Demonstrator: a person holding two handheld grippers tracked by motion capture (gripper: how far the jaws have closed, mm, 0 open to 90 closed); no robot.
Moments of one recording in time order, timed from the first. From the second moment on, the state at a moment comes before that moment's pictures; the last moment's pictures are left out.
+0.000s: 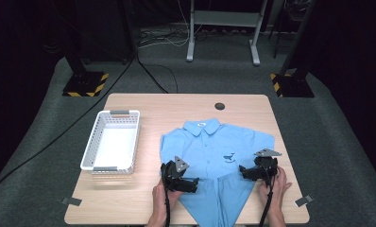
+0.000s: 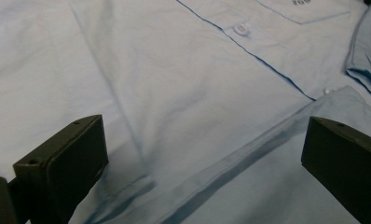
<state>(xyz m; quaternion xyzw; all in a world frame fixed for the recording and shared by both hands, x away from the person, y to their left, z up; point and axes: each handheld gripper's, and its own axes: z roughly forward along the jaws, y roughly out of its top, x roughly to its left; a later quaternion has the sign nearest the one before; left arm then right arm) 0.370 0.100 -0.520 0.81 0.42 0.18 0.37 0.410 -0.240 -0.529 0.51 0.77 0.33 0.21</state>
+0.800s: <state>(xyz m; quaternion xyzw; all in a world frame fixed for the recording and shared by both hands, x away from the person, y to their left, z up) 0.411 0.119 -0.519 0.81 0.45 0.18 0.31 0.410 -0.239 -0.529 0.50 0.77 0.33 0.21</state>
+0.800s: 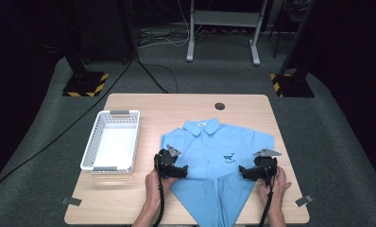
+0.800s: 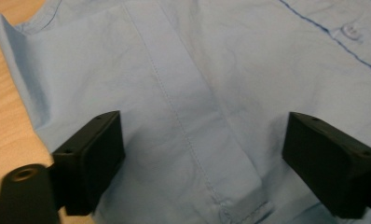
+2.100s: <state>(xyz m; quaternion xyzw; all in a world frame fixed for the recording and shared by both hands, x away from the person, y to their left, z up) 0.392 0.162 -0.508 0.77 0.47 0.33 0.28 0.410 -0.239 -0.529 0.50 0.77 0.33 0.21</state>
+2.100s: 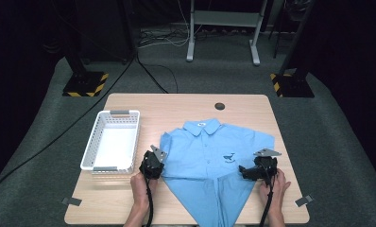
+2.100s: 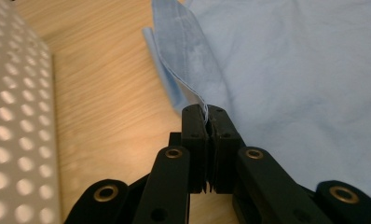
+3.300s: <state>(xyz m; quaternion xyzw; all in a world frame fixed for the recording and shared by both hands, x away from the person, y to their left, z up) 0.377 0.143 -0.498 0.78 0.46 0.22 0.37 0.410 -0.239 -0.529 0.50 0.77 0.33 0.21</state>
